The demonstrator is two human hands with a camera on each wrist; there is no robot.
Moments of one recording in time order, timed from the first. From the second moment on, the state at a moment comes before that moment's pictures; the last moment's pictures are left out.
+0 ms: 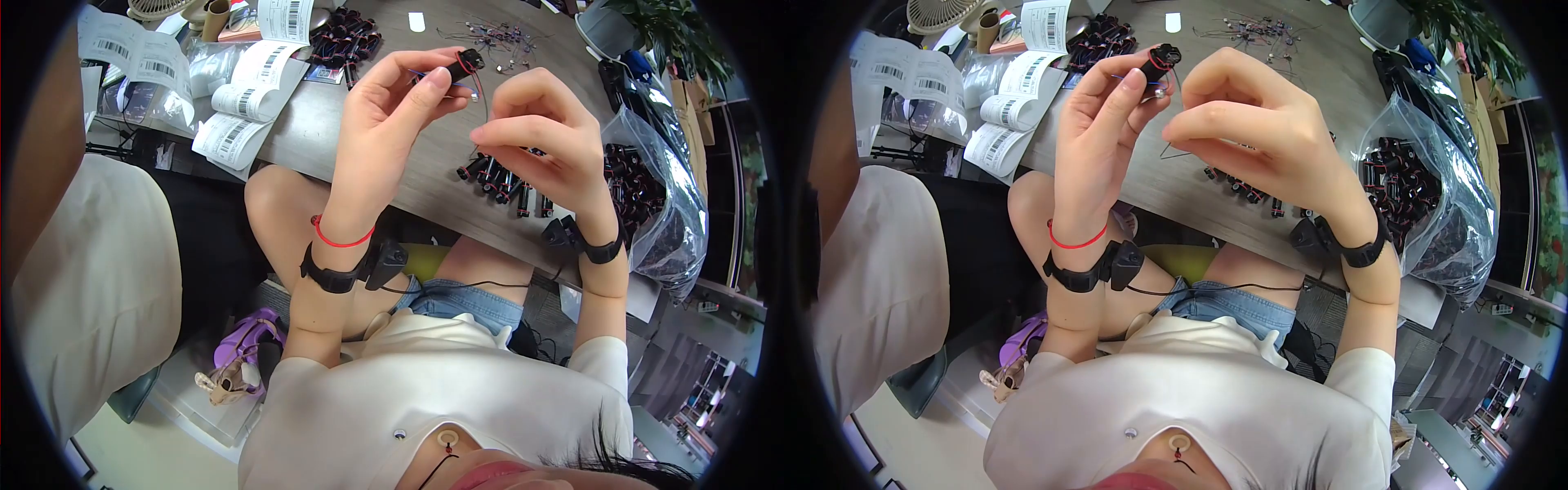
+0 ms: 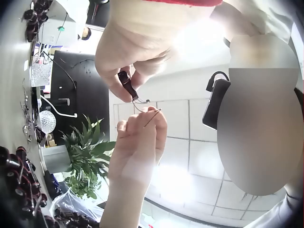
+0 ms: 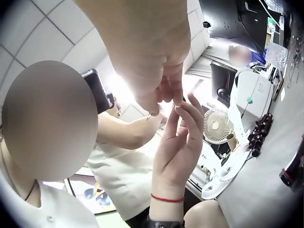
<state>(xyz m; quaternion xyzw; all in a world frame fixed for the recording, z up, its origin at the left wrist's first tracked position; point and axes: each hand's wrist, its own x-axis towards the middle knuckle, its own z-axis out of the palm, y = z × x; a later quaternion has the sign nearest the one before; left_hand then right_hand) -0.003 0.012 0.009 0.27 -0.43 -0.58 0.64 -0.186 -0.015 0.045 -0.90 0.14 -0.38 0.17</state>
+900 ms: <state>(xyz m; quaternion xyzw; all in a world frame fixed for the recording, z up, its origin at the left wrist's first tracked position) -0.030 0.021 0.004 0.27 -0.59 -0.53 0.55 -0.203 -0.032 0.030 -0.64 0.18 -0.64 0.39</state>
